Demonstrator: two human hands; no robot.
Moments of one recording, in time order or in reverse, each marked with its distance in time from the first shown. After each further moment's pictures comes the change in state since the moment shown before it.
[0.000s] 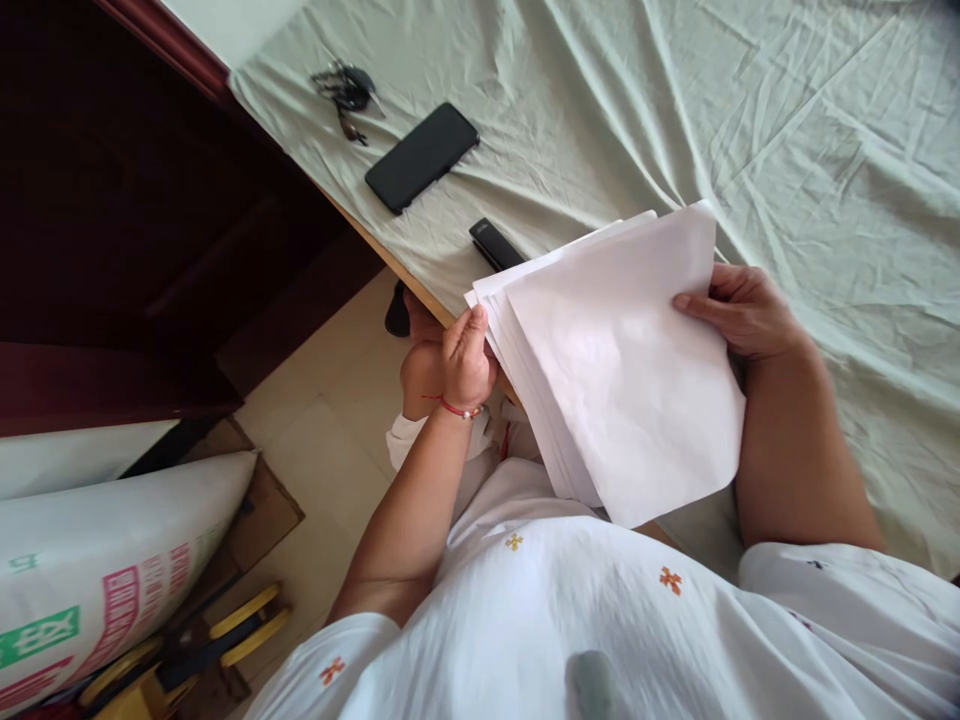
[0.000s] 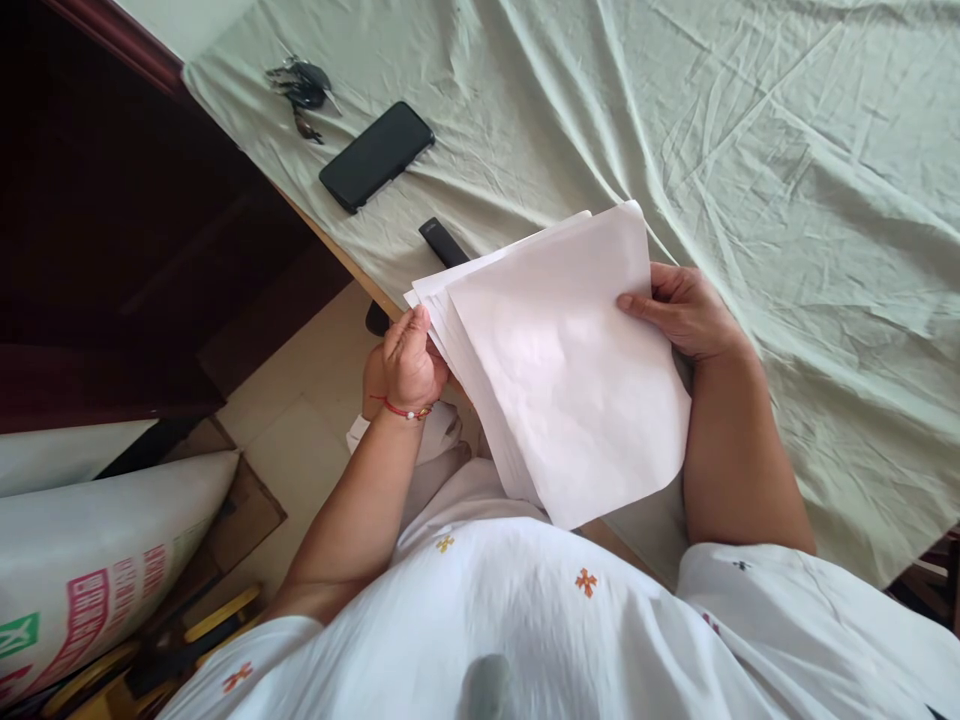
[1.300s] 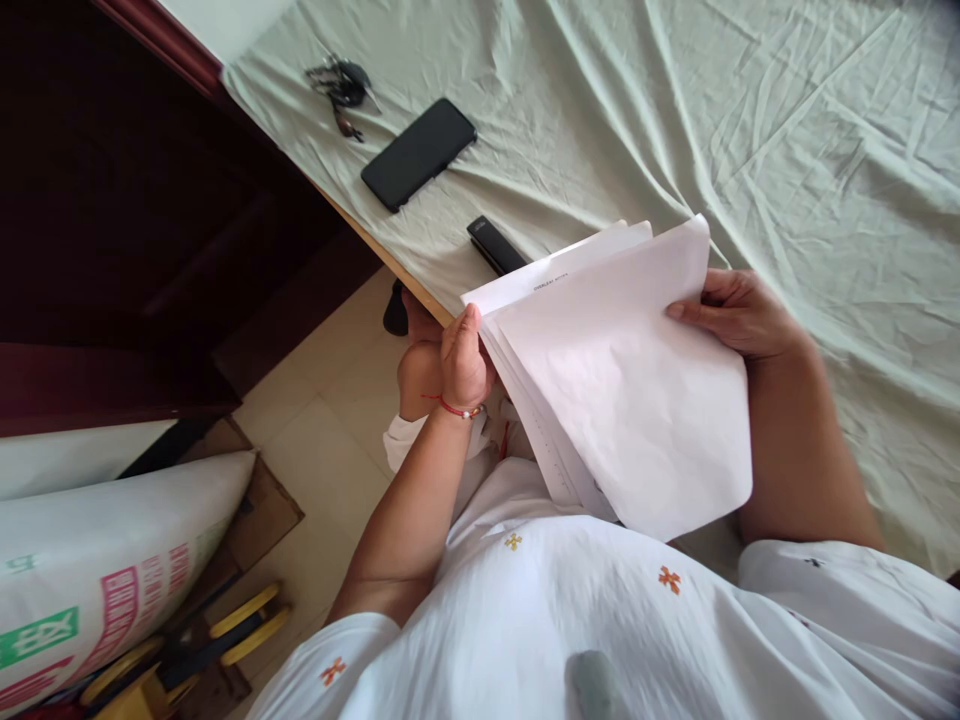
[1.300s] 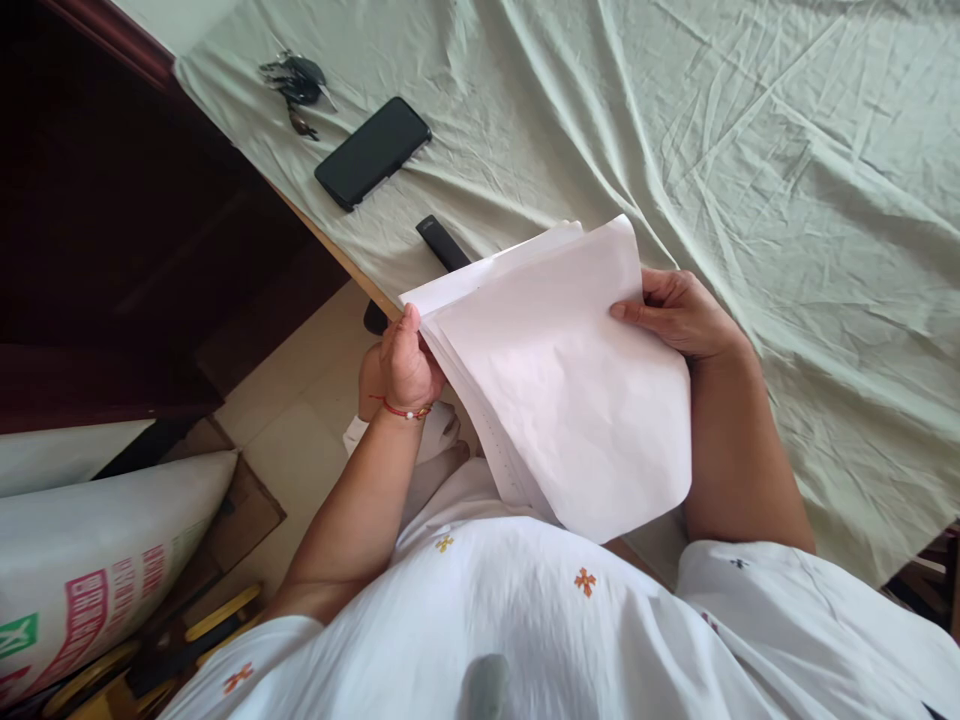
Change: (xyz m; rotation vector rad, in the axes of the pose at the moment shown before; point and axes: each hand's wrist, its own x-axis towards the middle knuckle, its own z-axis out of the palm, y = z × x) left_hand -0.003 0.010 0.012 0.002 0.047 0.003; right_hand -0.003 -0.008 0.006 -0.012 -0.069 0.057
